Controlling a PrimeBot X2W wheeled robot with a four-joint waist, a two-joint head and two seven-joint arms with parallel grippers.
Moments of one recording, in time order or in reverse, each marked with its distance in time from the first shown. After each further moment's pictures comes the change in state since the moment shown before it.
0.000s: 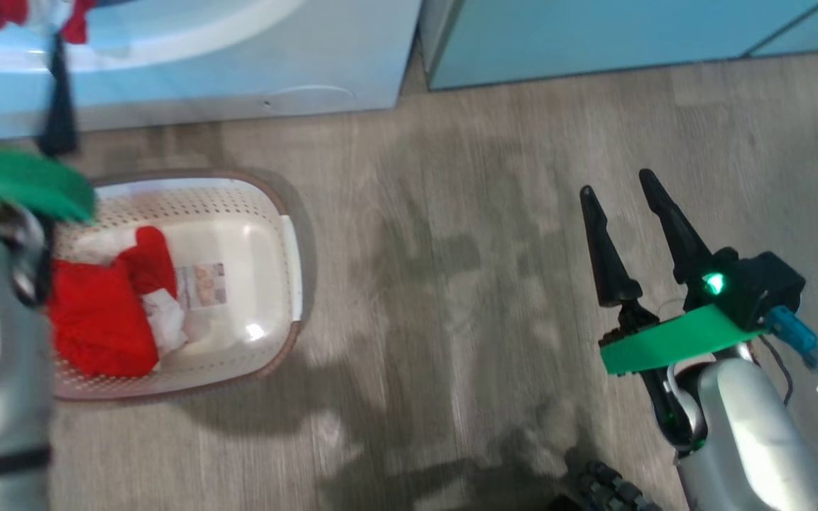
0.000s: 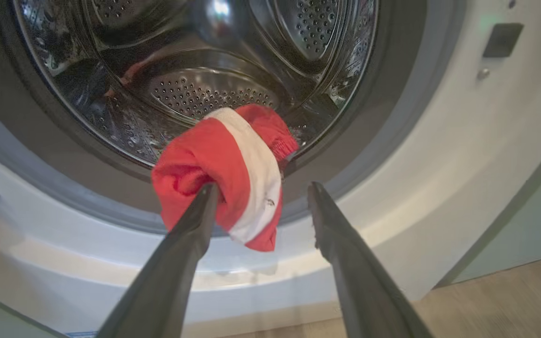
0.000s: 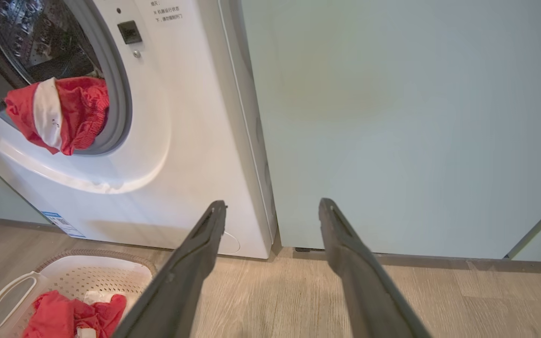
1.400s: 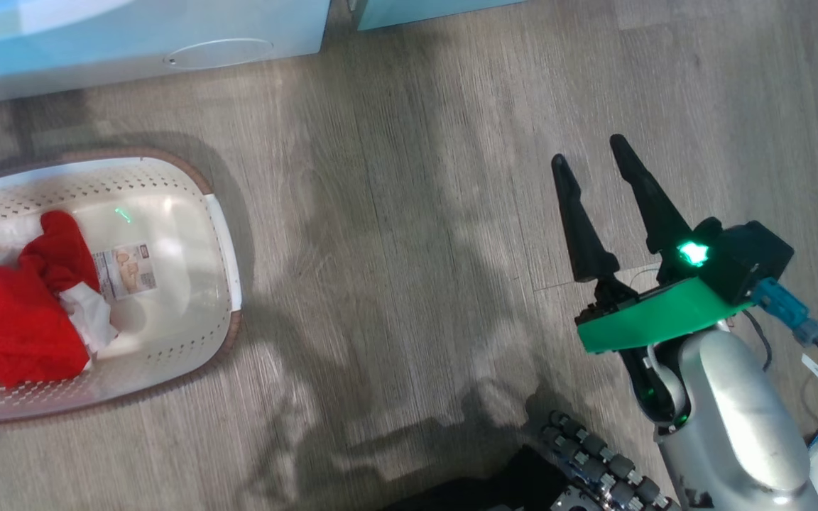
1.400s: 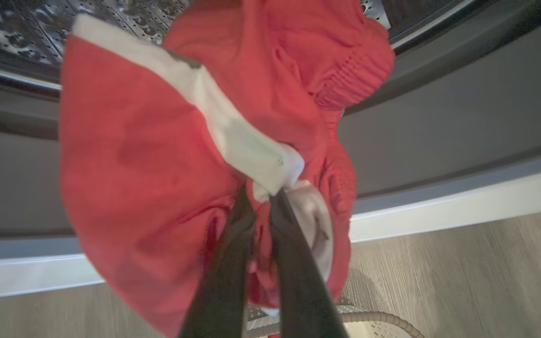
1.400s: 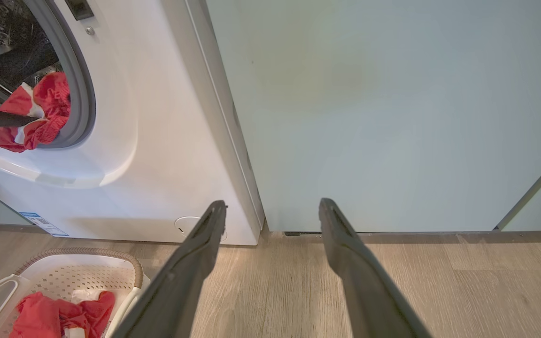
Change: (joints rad) left arm -0.501 0.262 -0.106 0.348 -0.142 -0.055 0.588; right arm -0.081 0.000 0.077 -0.006 0.079 0.000 0.000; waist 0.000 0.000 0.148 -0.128
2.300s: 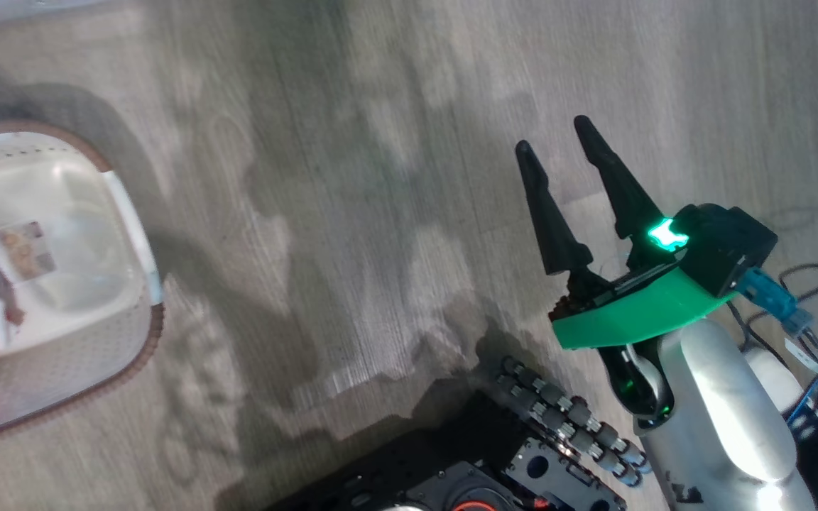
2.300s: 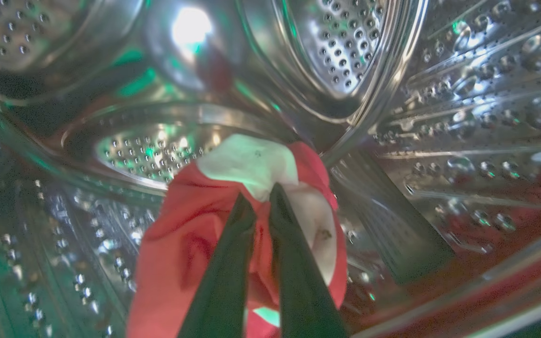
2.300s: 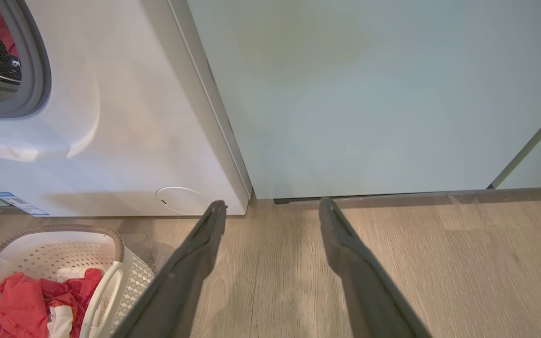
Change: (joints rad) left arm -0.452 0.128 -0.122 0.009 0.006 -0.002 -0.301; right arm -0.038 0.000 0.079 -0.040 0.055 0.000 0.000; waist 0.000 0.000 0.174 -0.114
